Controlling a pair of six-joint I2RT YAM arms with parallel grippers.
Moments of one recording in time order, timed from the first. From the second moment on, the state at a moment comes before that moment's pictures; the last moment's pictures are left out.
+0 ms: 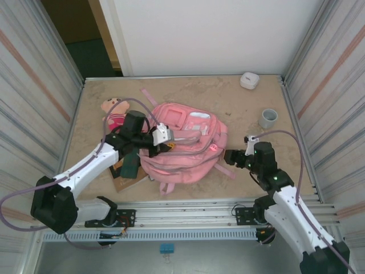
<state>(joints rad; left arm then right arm) -0.49 1.24 0.89 -0.37 0.73 0.70 0.31 0.66 0.39 -0.33 -0.21 0.34</state>
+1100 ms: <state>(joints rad) -0.37 1.24 0.96 -0.44 0.90 0.72 0.31 0.85 0.39 -0.14 -0.63 0.25</state>
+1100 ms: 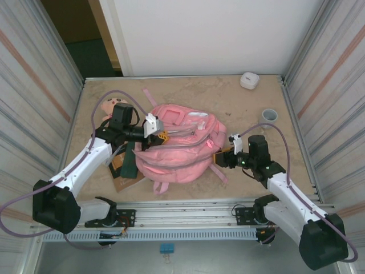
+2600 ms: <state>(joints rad) -0.55 1.25 0.89 -0.15 0.51 0.51 0.51 0.80 0.42 -0.12 -0.52 0.46</state>
